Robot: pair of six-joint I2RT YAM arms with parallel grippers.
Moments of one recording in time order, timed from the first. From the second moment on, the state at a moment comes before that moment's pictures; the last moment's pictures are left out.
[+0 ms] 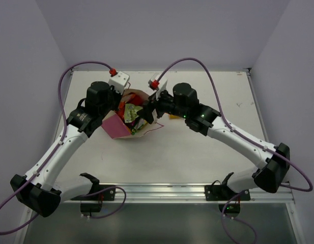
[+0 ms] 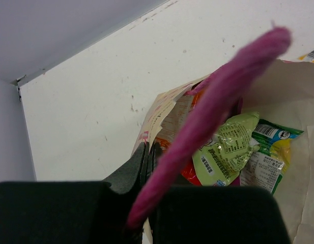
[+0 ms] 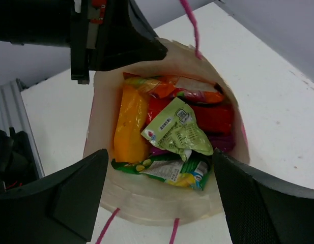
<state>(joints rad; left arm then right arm) -0.46 1.13 1.18 -0.46 -0.17 0.19 0.82 1.36 1.29 -0.16 -0.20 0.05</state>
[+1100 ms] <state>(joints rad) -0.46 1.12 1.18 -0.48 -0.15 0.19 0.90 1.81 1.38 -0.01 -0.06 -0.05</state>
